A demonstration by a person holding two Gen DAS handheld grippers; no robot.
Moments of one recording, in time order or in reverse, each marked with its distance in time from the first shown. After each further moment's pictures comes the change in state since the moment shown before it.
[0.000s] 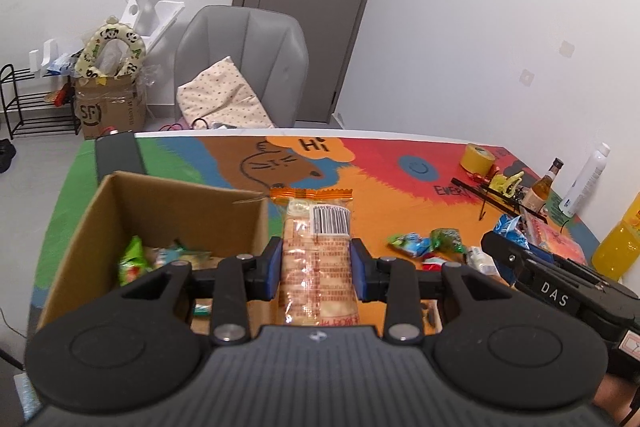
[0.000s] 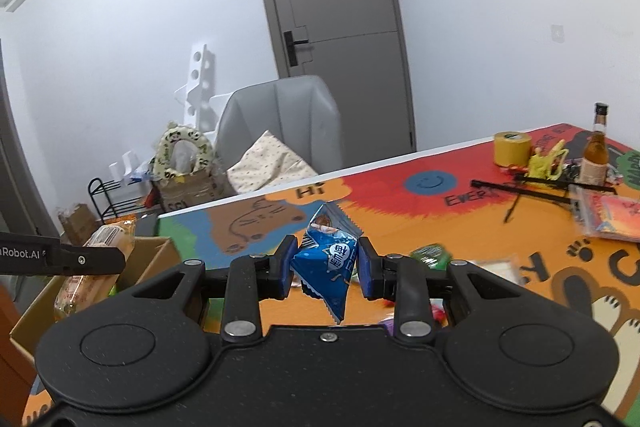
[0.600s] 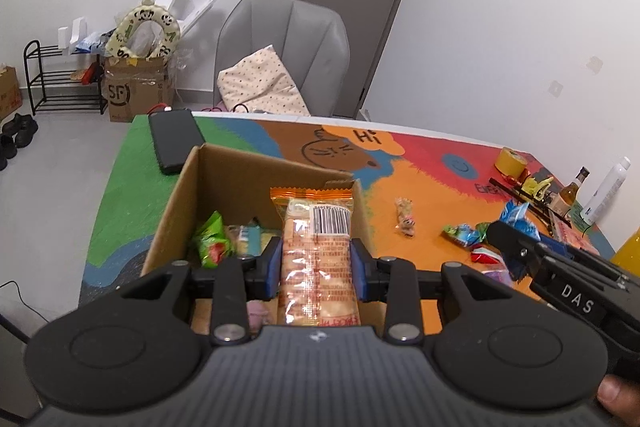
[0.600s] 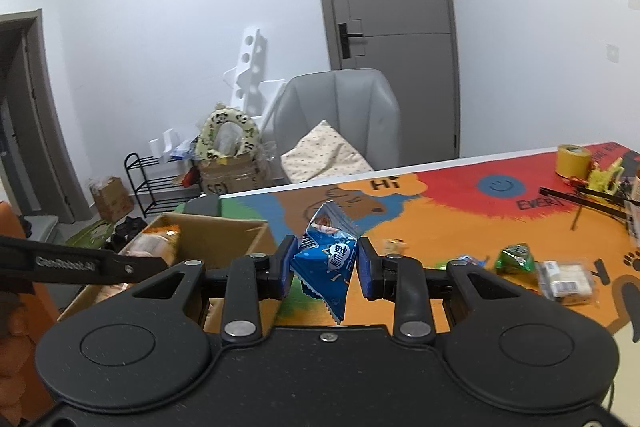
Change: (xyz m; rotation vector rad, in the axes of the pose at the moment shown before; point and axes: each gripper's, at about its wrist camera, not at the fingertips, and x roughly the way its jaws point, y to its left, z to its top) left arm -0.014 0.068 -0.011 -0.063 0.021 0.041; right arm -0.003 0.082 -0.004 -0.093 0.018 0.096
